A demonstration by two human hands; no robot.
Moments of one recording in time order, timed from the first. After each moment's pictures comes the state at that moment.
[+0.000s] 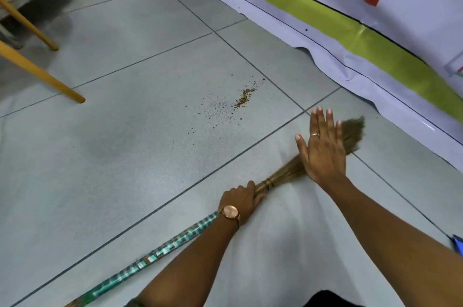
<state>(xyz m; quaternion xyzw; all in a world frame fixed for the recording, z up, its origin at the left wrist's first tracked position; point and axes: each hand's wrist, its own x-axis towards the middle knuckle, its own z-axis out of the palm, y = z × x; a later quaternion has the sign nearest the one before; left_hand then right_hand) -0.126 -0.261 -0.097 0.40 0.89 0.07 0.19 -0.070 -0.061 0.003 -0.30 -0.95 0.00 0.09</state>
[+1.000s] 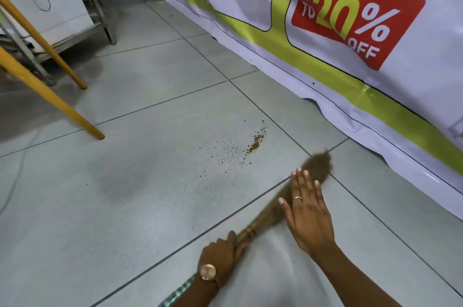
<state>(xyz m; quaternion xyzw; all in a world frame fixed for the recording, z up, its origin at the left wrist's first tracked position) -0.158 -0.321 -0.097 0.31 0.92 0.08 0.21 -0.094 -0.124 0.015 -0.23 -0.97 0.01 0.05</state>
